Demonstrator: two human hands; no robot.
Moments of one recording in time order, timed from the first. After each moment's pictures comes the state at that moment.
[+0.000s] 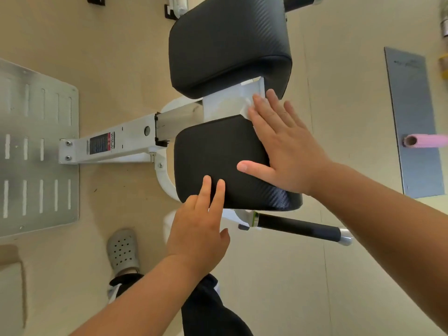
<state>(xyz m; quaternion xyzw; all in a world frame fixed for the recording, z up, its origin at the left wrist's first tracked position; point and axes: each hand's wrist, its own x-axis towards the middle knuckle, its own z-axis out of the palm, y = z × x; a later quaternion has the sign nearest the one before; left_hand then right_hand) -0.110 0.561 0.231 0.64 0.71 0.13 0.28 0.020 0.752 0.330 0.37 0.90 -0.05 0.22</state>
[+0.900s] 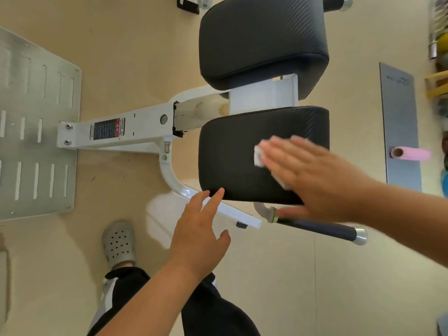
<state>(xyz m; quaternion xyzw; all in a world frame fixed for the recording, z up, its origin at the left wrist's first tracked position) -0.144 0.519 0.203 0.46 0.69 0.27 0.49 0.016 0.713 0.346 0.17 0.91 0.04 0.38</state>
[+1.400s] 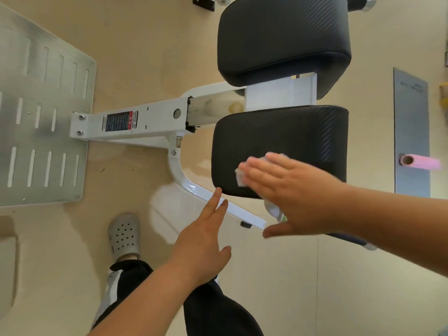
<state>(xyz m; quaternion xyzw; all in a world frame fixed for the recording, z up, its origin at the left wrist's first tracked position) -0.161 0.503 0.211 0.50 0.63 0.12 0.58 -0.018 0.686 0.313 0.10 0.90 0.00 0.43</state>
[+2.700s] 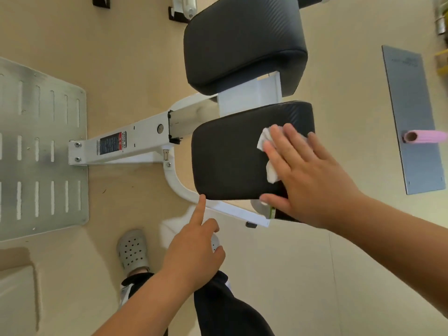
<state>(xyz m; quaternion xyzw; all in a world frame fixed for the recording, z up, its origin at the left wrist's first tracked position) -0.153 0.513 0.225 0.53 0.66 0.05 0.53 0.024 0.682 0.329 0.35 0.88 0.06 0.31</state>
